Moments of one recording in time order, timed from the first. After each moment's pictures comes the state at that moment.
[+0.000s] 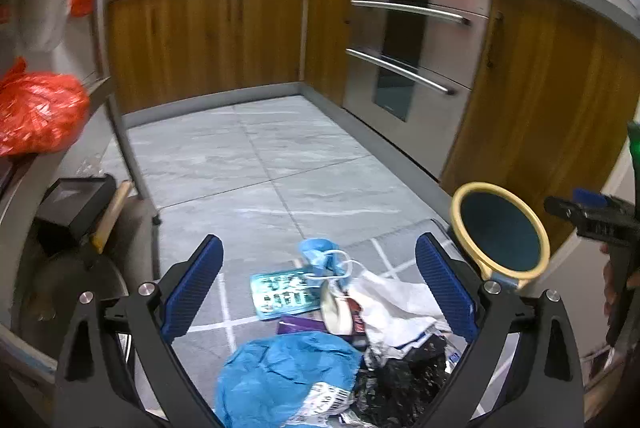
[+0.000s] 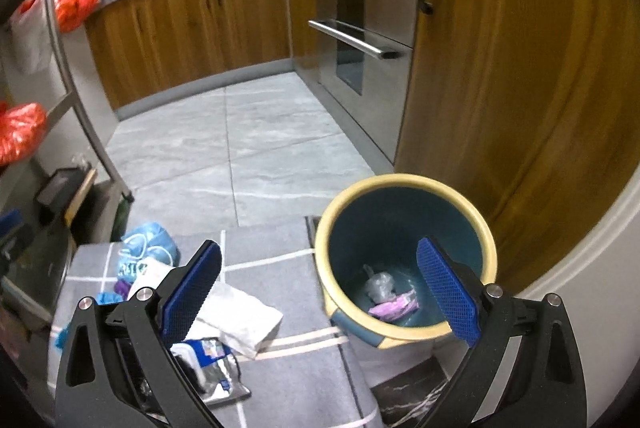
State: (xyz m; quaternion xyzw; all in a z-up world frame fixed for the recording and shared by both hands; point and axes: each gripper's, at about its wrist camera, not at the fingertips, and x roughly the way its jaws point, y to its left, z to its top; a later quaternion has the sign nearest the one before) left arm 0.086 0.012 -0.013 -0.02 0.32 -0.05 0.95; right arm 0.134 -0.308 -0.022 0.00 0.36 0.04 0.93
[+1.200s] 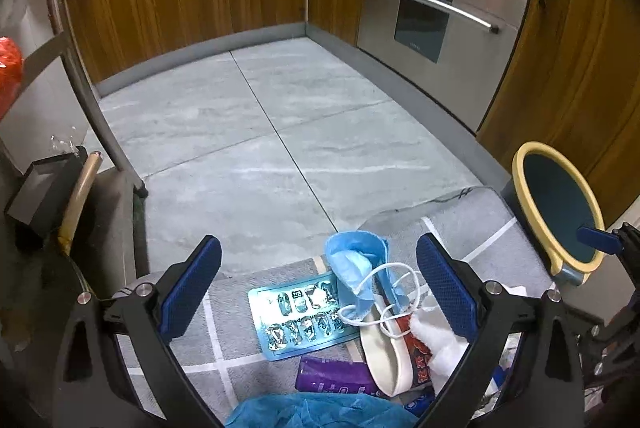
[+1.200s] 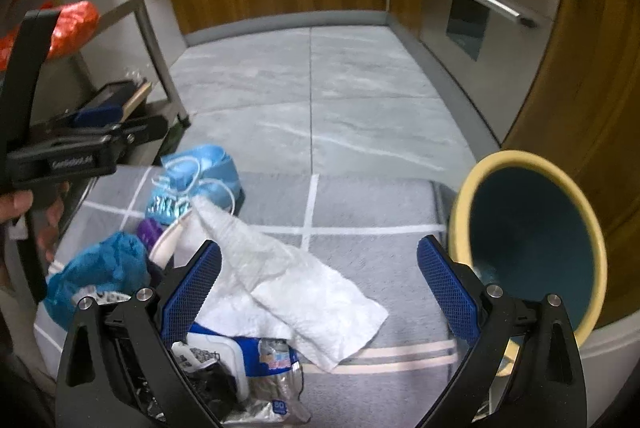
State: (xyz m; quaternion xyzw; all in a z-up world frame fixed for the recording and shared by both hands) left arm 0.204 0.013 -0.110 0.00 0.42 -0.05 0.91; right arm 0.173 -0.212 -0.115 -0.06 0.43 0.18 0.88
